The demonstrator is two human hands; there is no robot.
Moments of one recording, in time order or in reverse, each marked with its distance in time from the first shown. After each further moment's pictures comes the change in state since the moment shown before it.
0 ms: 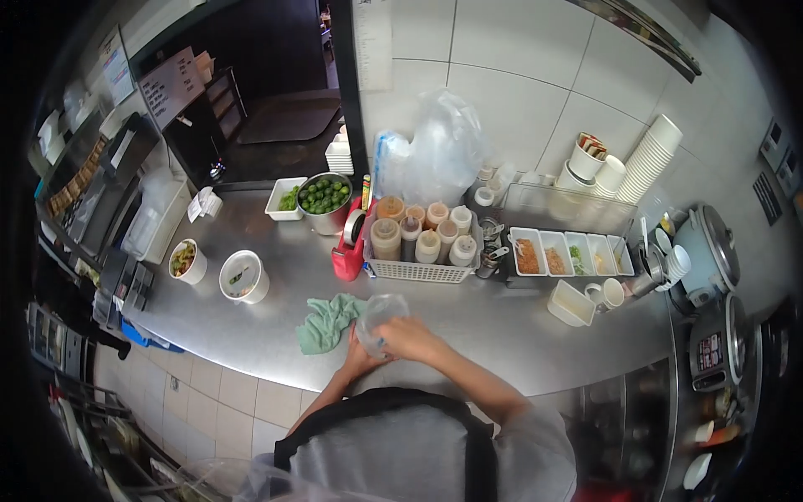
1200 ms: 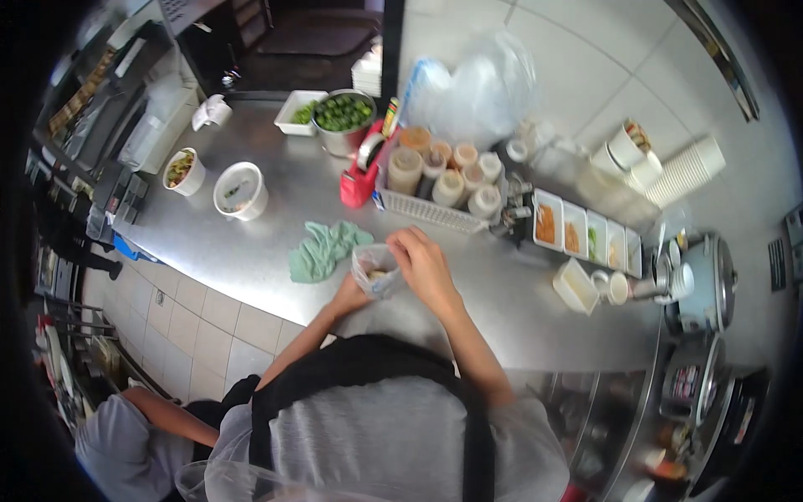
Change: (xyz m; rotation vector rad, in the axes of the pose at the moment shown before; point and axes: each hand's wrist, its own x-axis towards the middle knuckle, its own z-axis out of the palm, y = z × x) left_hand 0.010 0.010 -0.010 -0.556 -0.040 -0.294; right_hand 0.010 0.005 -0.013 0.362 0.564 0.087
